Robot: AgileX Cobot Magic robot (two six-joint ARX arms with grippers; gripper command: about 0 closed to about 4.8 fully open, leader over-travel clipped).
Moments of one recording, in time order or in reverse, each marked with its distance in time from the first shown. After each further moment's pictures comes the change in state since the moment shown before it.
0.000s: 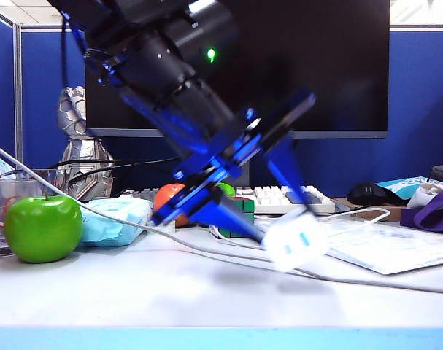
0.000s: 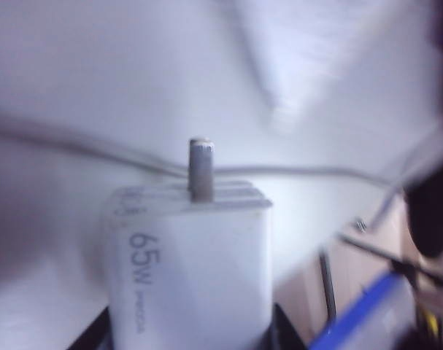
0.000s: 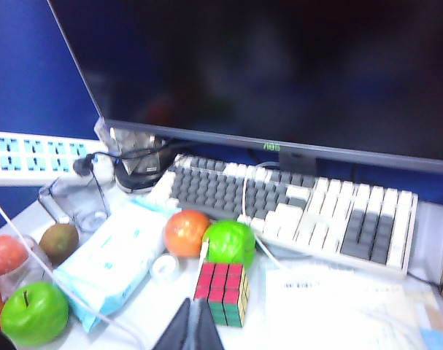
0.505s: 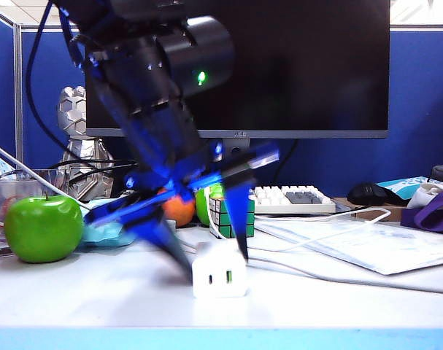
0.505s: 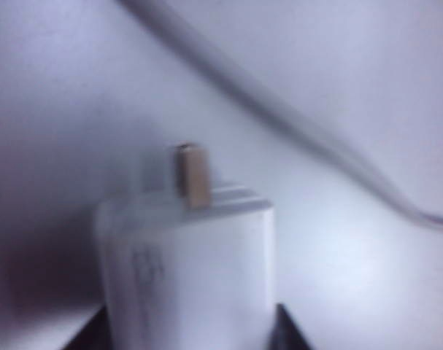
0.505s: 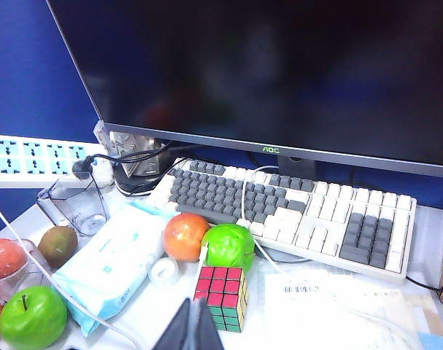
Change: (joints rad) left arm 0.000 -0.009 0.006 -0.225 -0.326 -0.076; right arm 0.000 0.000 0.000 0.013 0.003 0.000
